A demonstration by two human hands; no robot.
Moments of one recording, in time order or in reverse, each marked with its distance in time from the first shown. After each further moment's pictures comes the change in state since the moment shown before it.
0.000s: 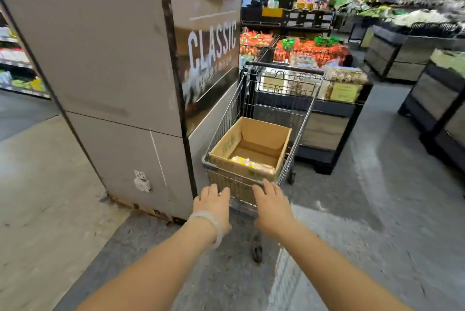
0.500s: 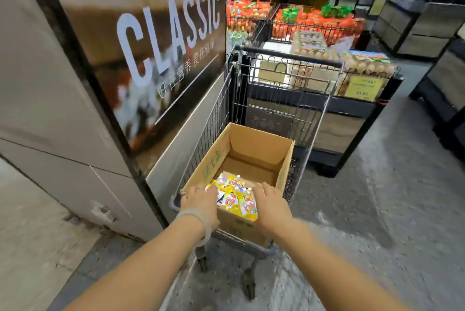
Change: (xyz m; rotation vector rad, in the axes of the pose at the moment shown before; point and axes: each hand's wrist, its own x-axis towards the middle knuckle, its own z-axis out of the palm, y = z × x) left_hand 0.300 0.013 -0.054 0.017 -0.031 -0.073; right_hand 0.286 0.104 -0.015 0.011 -0.077 0.039
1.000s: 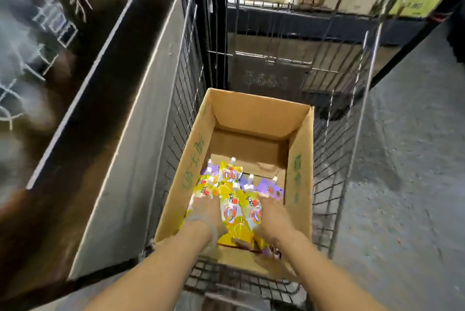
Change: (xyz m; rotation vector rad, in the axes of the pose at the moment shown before) left_hand 0.270 0.000 0.104 0.016 -0.498 0.091; right_hand 0.211 0.052 0.135 0.345 -0.416 0.352
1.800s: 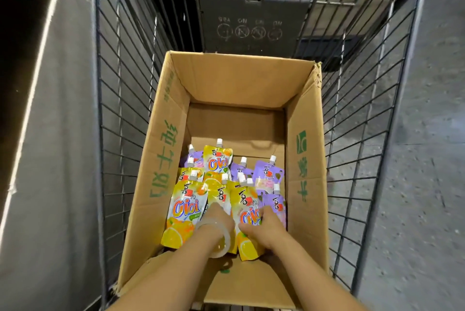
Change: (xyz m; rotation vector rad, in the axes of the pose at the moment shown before) left_hand 0.096 0.030 0.060 -0.433 -0.281 -0.316; right_hand 0.065 0.032 0.075 0.730 -0.194 0.412
